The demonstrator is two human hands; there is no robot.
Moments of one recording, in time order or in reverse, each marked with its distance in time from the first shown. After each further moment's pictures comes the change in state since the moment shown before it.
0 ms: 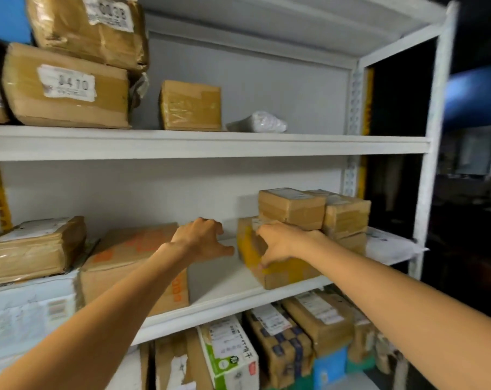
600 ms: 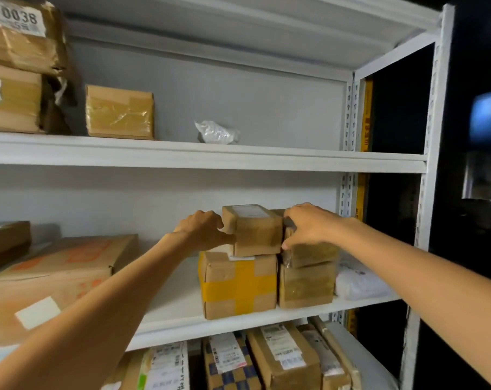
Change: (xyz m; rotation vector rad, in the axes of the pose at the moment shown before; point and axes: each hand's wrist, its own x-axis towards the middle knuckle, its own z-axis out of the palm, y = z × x) left_hand 0.091 0.129 0.010 -0.102 0.015 -0.180; right_hand -0.011 0.202 -0.038 0.048 0.182 0.009
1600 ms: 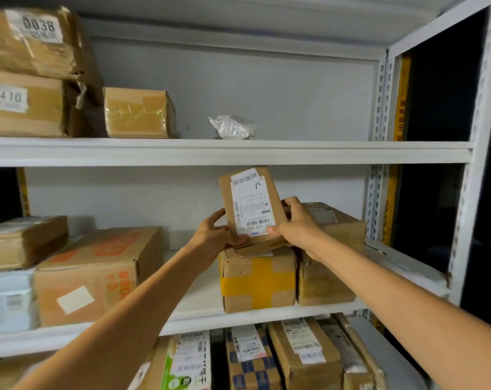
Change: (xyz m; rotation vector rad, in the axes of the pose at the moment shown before) left_hand -0.040 0.006 0.005 -1.431 -0.067 -0.206; right_hand 0.018 -0.042 0.036 1.010 0.138 0.071
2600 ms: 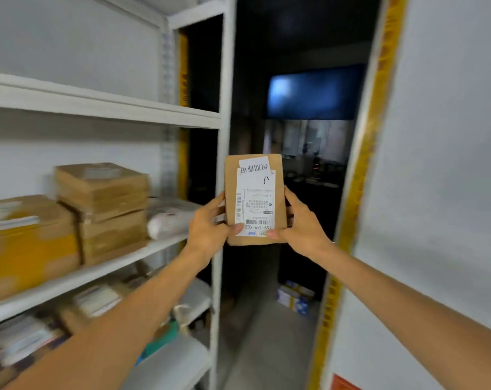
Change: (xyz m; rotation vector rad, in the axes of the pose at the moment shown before) left_hand -0.112 -0.074 0.306 -0.019 -0.570 0.280; right_hand -0.305 0.077 -0.213 -0.340 0.590 0.216
